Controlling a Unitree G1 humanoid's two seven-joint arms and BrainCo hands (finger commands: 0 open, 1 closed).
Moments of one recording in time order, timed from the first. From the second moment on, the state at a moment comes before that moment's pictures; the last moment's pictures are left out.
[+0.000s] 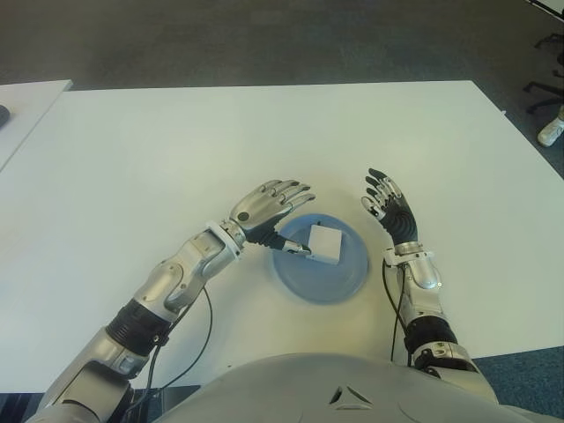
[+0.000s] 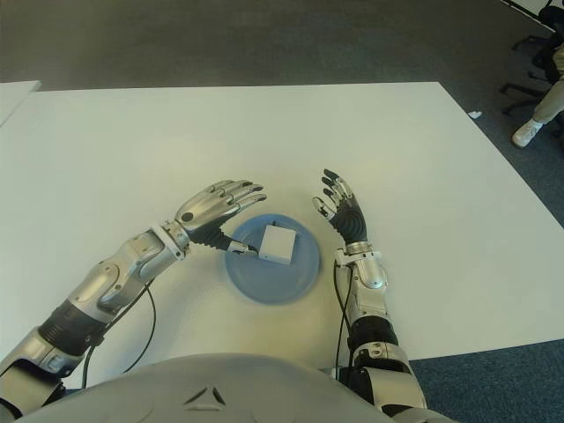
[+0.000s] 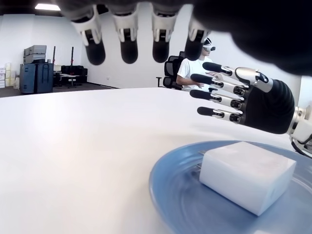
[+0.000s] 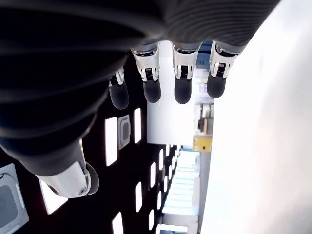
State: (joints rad) left arm -0.09 0.53 -0.47 -0.14 0.93 -0.24 -0.07; right arm -0.08 -0.09 -0.14 0.65 0.10 -0.69 0.31
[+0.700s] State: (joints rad) left arm -0.11 0.59 -0.29 -0.23 0.87 -0.25 -0.08; right arm -0.09 -0.08 -0.14 0.65 0.10 -0.69 0.30
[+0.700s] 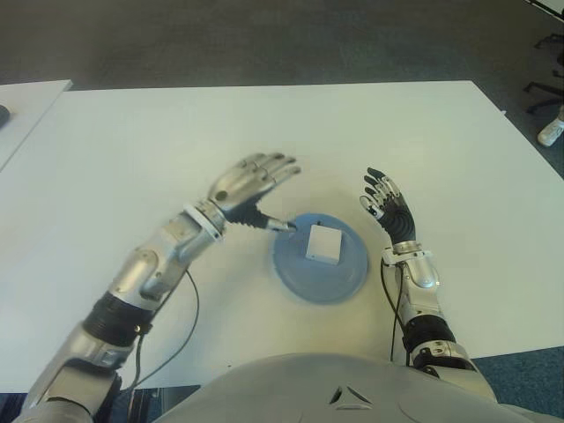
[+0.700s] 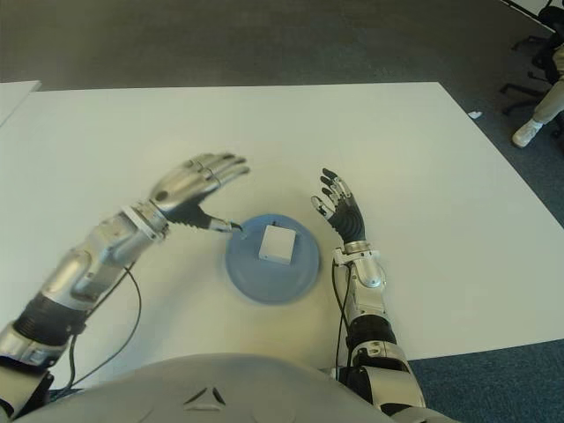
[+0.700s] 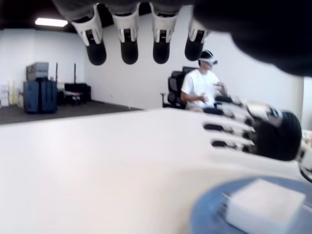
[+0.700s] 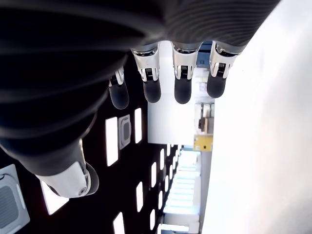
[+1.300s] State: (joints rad) left arm -0.04 0.60 -0.15 -0.29 0.81 -0.19 -0.08; right arm -0.09 -0.08 -0.14 0.66 0.10 -0.70 0.31
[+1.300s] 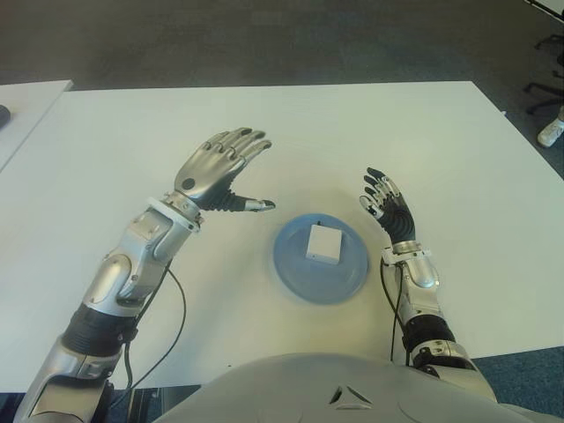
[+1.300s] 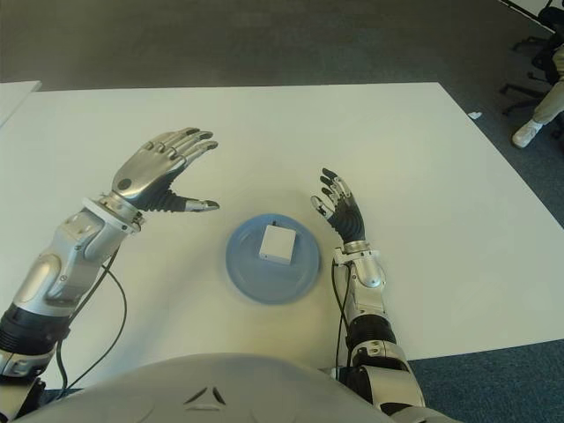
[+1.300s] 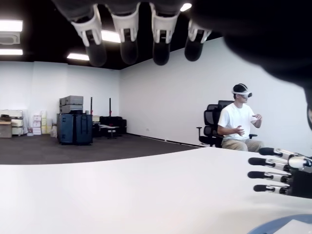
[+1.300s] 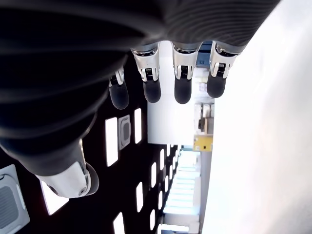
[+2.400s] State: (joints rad) left arm 0.20 0.13 -0.08 -0.12 0.41 -0.24 0.22; right arm -0.09 -0.08 -0.16 0.66 0.12 -0.70 0.36
